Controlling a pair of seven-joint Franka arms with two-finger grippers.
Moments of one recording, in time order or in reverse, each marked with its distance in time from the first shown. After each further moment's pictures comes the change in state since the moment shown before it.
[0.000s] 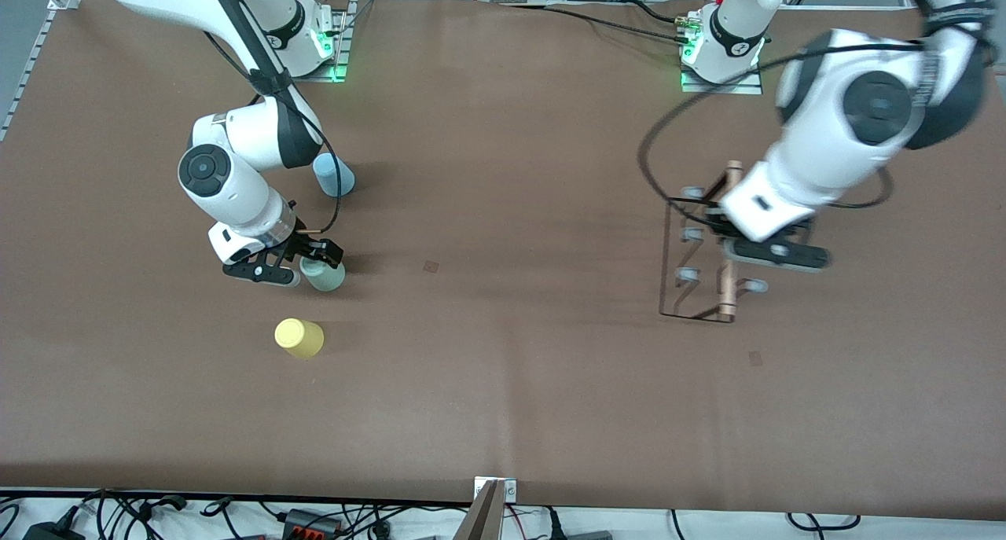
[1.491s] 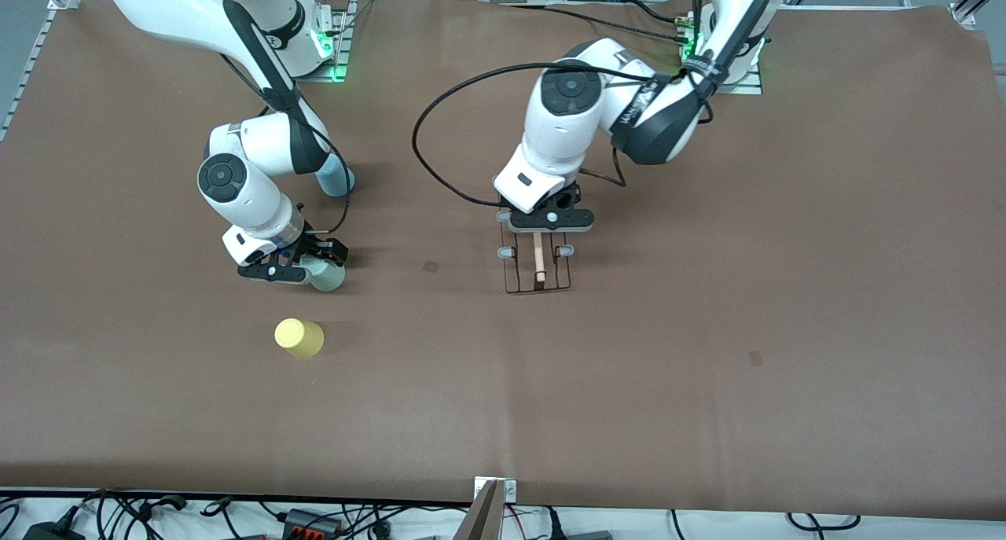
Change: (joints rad) left arm -0.426 0.281 -0.002 0.174 0.047 0.163 -0.654; right arm -0.001 0.060 -0.003 -0.038 -0.009 0.074 -0.064
